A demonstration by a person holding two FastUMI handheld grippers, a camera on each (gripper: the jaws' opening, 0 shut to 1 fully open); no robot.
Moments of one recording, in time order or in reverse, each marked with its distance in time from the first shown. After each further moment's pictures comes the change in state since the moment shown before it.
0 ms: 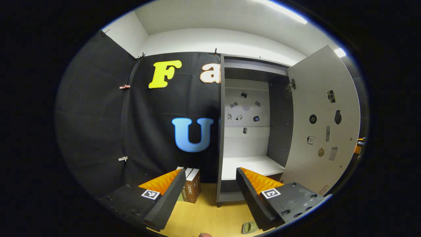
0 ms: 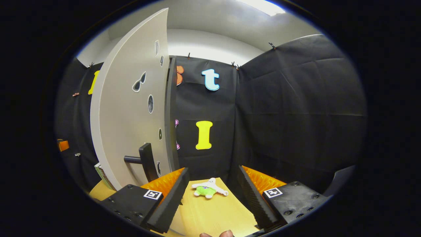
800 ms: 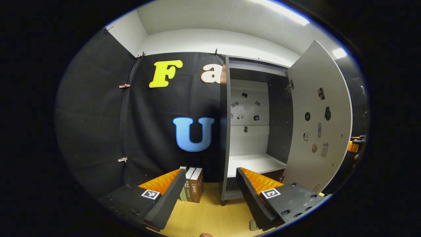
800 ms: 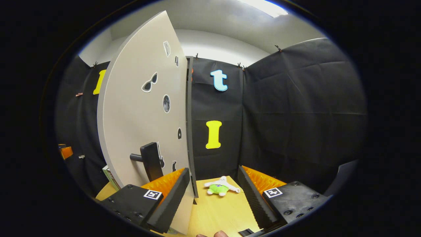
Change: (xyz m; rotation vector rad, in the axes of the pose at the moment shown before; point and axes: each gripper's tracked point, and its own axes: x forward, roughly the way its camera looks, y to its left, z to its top) left arm -0.008 0.040 -0.008 0.019 -0.004 -0.038; right arm -0.029 0.089 -0.002 -0.006 -0.012 0.045
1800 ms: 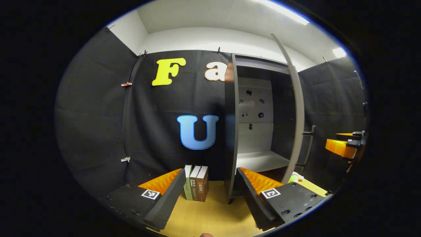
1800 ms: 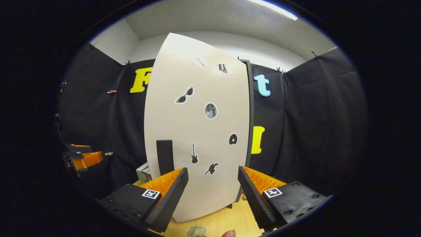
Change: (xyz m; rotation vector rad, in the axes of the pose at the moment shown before) left arm -0.003 0.031 -0.006 0.011 0.012 0.013; right arm -0.016 0.146 0.007 -0.032 -0.027 0.287
